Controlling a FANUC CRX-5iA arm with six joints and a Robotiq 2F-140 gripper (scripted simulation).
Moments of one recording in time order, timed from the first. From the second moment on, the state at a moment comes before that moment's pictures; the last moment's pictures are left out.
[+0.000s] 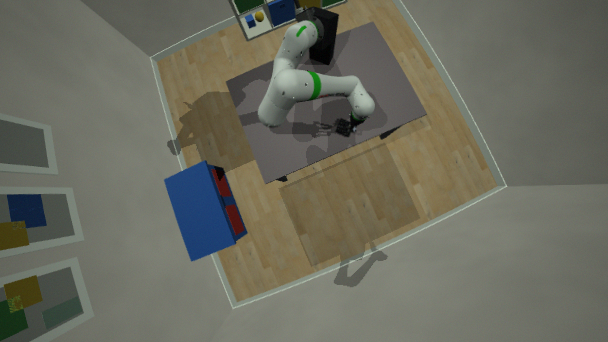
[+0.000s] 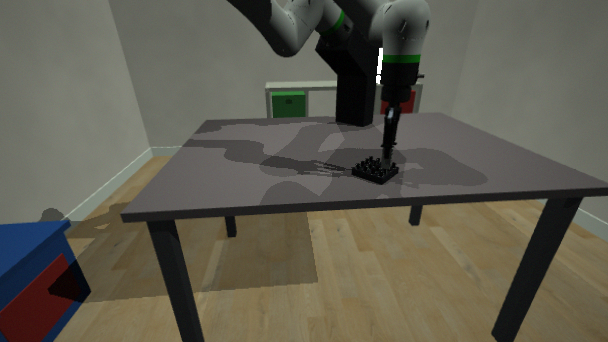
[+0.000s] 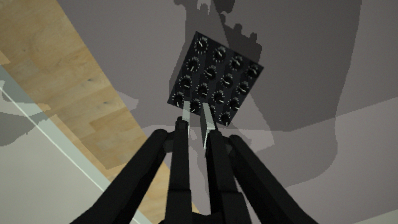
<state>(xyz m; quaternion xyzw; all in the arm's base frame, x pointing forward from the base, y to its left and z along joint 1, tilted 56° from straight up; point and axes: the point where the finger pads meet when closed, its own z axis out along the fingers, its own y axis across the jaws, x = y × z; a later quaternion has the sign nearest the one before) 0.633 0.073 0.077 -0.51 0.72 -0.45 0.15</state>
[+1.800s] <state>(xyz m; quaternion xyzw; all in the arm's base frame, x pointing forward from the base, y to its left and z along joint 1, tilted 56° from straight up) 0.643 0.066 0.069 -0.51 0.72 -0.45 0.15</state>
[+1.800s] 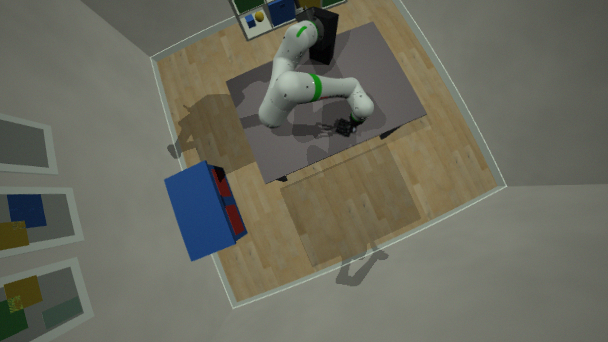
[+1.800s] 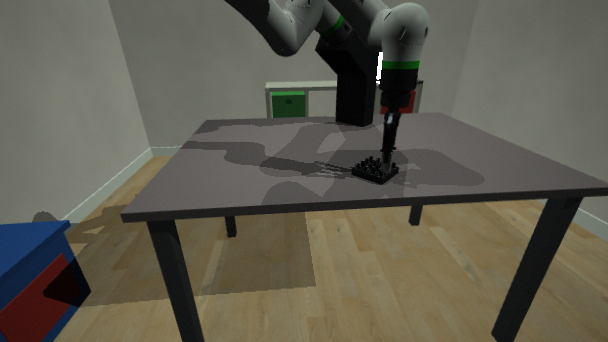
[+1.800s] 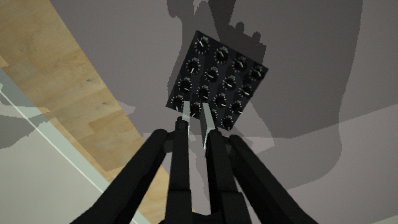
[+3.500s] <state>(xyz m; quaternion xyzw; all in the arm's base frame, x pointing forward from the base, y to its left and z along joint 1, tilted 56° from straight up) 0.643 0.066 0.069 -0.51 0.72 -0.45 0.15</state>
